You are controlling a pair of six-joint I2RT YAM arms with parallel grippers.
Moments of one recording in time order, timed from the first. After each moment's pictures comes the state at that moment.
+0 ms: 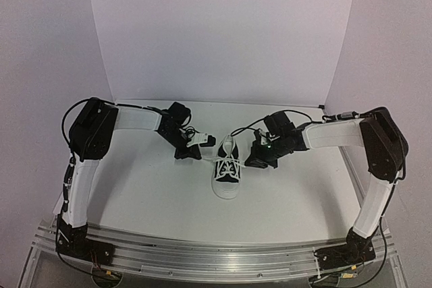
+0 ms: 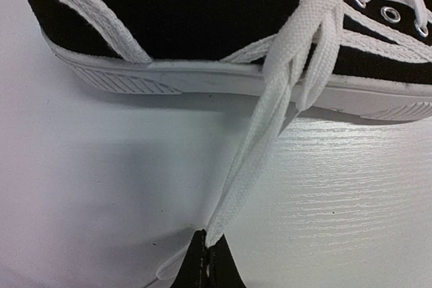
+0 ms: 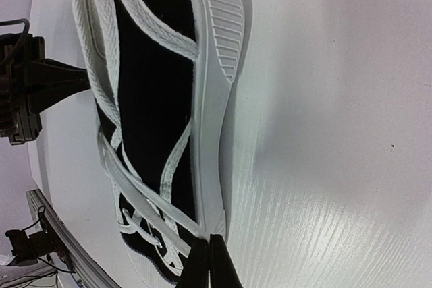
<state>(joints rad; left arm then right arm) -0.58 2.27 1.65 -0.50 0.47 1.00 0.58 1.86 1.14 -0.26 -0.35 0.69</state>
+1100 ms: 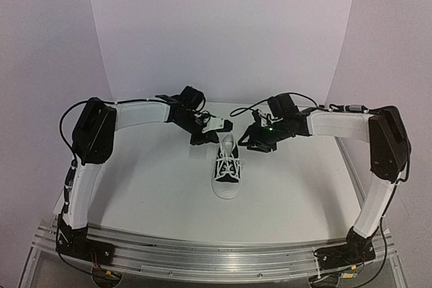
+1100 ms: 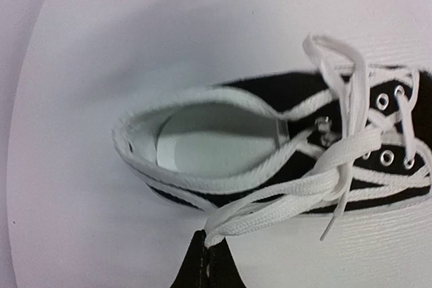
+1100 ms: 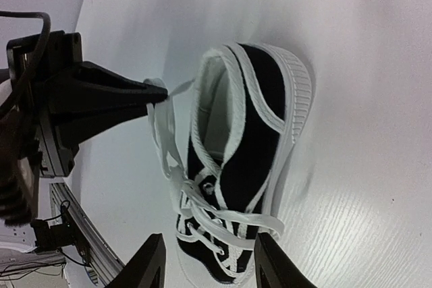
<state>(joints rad) -0.66 2.27 1.83 -0.49 0.46 0.99 0.55 1.84 1.28 -0.32 -0.42 0.61</state>
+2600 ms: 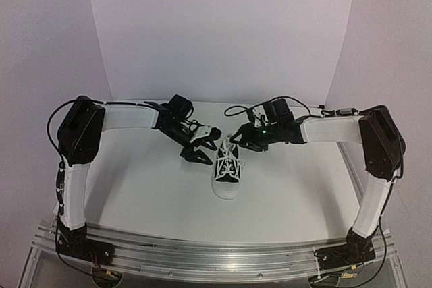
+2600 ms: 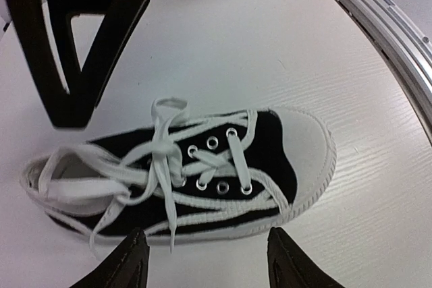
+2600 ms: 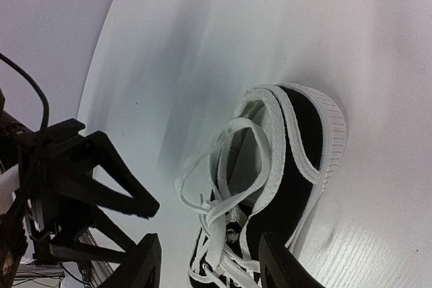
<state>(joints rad) -0.63 2.12 1.58 -0.48 0.83 1.03 0.58 1.89 1.24 -0.07 -0.41 0.65</state>
